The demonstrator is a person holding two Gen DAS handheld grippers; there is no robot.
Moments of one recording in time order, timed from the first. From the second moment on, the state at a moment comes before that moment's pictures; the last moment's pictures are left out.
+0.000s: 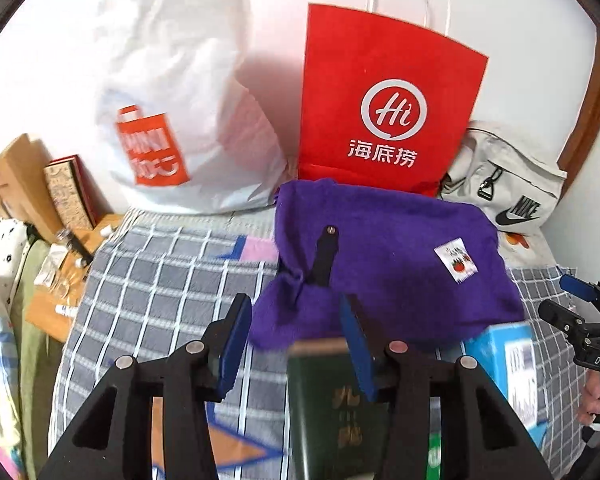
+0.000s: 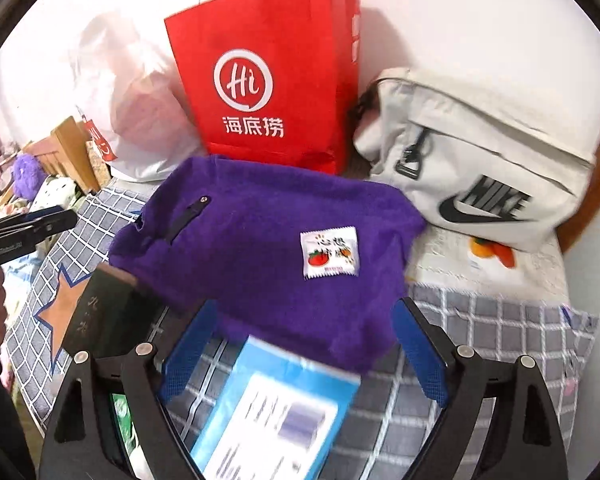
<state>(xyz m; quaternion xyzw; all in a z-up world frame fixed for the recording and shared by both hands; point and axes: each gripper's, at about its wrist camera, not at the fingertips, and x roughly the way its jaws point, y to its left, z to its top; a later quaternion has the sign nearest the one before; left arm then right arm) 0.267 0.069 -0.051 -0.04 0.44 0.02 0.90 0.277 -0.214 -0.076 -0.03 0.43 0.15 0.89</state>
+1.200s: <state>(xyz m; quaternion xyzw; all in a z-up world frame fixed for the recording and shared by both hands) 0.071 0.019 -0.133 -0.06 0.48 -0.07 0.87 0.068 -0.226 -0.122 -0.01 0.40 0.20 0.90</state>
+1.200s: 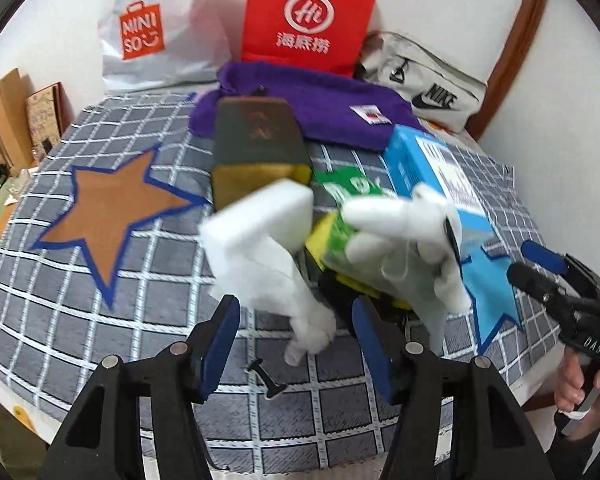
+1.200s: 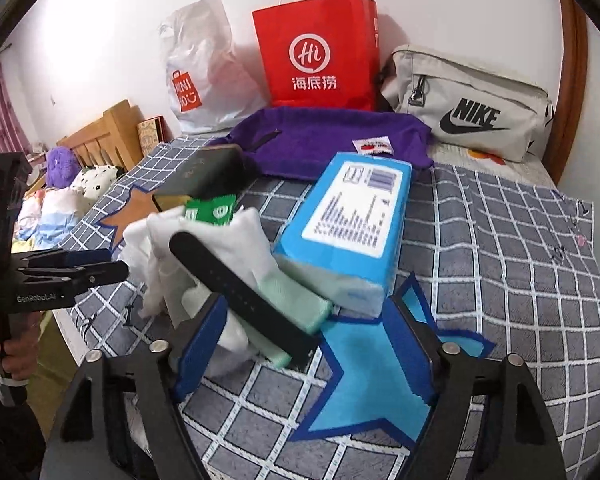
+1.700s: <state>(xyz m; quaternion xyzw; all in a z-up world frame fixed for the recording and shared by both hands) 0.080 0.003 -0.172 -0.01 0.50 -0.07 0.87 0.070 -0.203 -0.151 -0.05 0.42 0.23 0.88</state>
